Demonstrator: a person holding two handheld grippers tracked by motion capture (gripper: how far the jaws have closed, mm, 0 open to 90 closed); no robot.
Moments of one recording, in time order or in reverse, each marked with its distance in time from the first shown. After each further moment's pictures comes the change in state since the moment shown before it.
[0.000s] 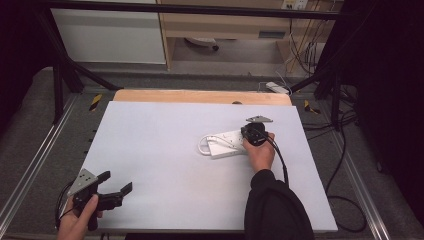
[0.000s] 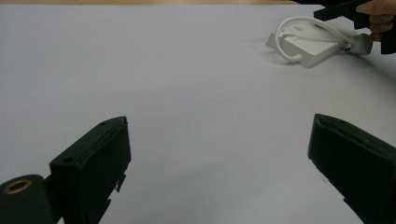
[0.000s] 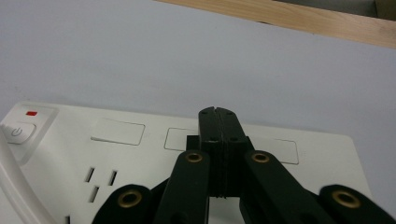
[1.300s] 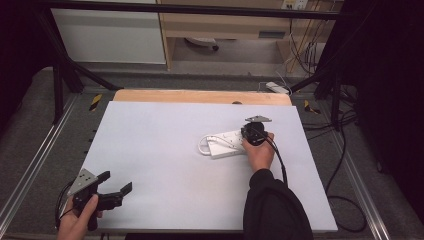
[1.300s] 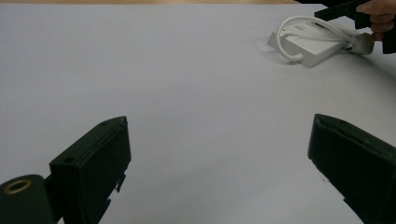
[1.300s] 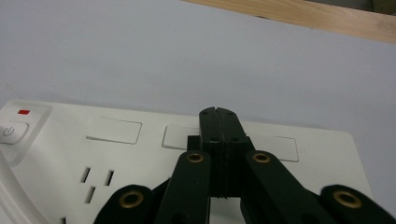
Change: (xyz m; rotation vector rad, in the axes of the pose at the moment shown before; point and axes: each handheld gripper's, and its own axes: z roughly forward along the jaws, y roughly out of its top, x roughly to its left) left arm 0.000 0.000 0.000 0.004 0.002 0.000; right arm 0.002 0.001 0.002 0.020 -0.018 0.004
